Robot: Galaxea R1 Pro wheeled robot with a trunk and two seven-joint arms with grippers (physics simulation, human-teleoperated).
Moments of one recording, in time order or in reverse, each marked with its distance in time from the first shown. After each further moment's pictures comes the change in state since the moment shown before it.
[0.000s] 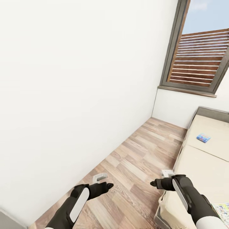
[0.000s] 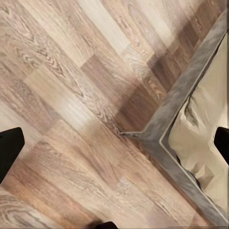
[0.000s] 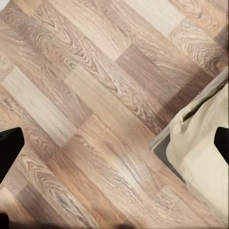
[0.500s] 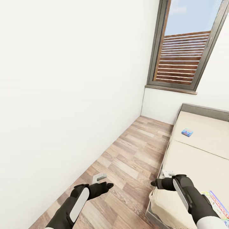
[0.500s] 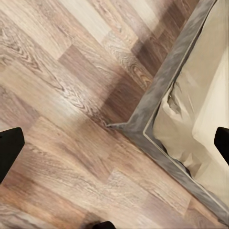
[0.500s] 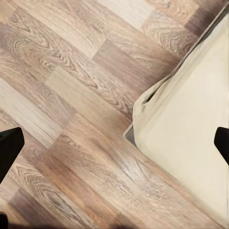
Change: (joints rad) left arm 0.000 -0.001 0.003 0.000 0.007 0.003 0.000; right arm 0.000 -0.005 -0.002 0.000 0.000 0.001 0.000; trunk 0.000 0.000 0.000
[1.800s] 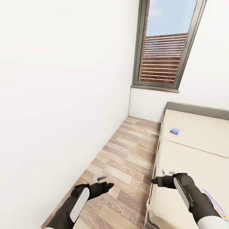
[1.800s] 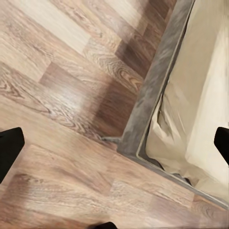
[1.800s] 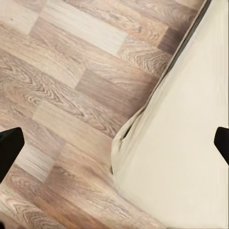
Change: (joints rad) left arm 0.000 0.000 -0.007 -0.005 -0.009 -0.002 -0.003; right arm 0.000 -0.006 -0.001 -0.037 -0.001 0.002 0.000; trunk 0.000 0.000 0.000
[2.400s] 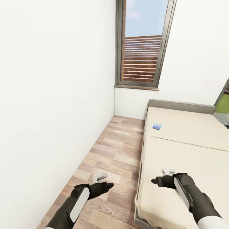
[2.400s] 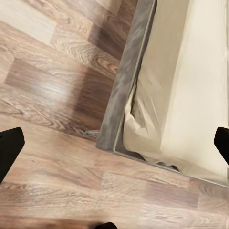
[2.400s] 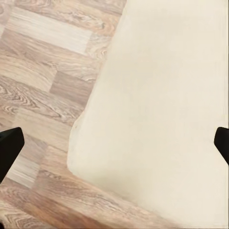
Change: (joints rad) left arm 0.000 0.000 0.001 0.000 0.000 0.000 0.002; right arm 0.000 -0.001 0.000 -0.003 0.001 0.000 0.000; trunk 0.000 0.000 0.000
